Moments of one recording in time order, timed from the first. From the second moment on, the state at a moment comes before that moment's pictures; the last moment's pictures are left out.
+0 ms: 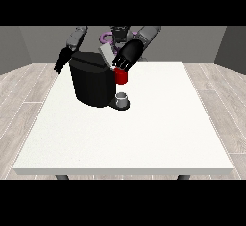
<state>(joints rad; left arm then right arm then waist) -1.23 0.41 0.13 -0.67 -0.74 -0.43 -0.07 -0.44 -0.08 -0.06 -1.26 0.16 -0.17 0.00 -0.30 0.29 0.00</state>
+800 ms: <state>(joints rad) -1.27 0.45 0.14 -0.64 -0.76 -0.38 -0.11 -0.46 -0.09 -0.06 -1.28 0.17 -0.17 0.01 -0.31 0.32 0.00</state>
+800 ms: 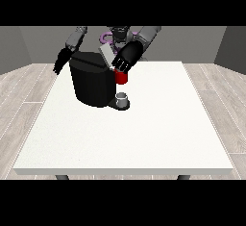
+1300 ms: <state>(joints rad) -1.27 0.47 0.08 -0.64 -0.84 -0.32 -0.14 -0.48 -0.07 -0.06 -1.28 0.17 -0.19 0.01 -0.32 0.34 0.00</state>
